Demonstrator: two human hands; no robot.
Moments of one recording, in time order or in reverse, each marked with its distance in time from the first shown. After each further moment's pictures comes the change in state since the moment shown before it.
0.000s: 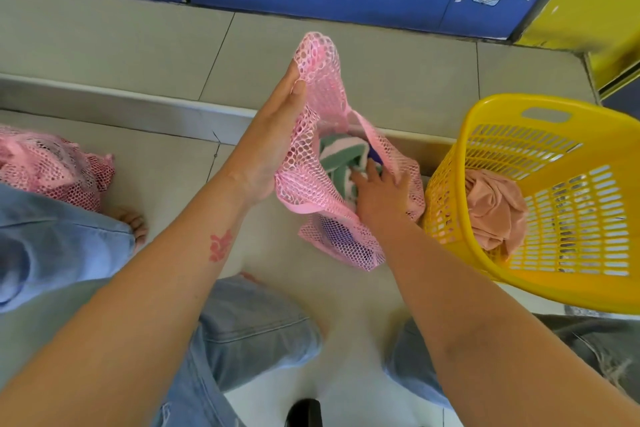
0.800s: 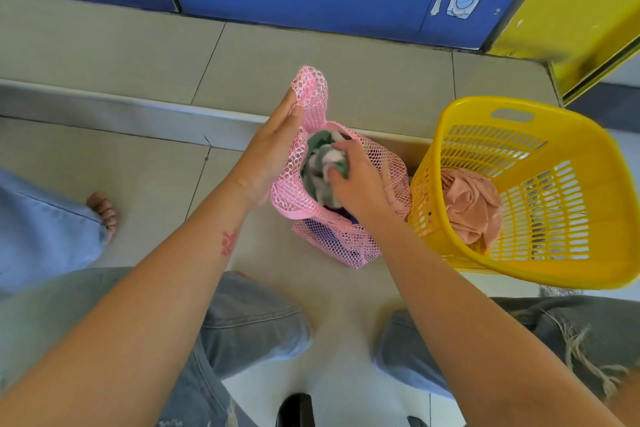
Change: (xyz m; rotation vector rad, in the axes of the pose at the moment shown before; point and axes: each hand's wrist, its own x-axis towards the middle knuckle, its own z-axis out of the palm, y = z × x) left_hand -0.019 -0.003 0.015 0.140 0.059 -0.028; right_hand -0.047 -0.017 -0.048 0.922 0.373 -0.086
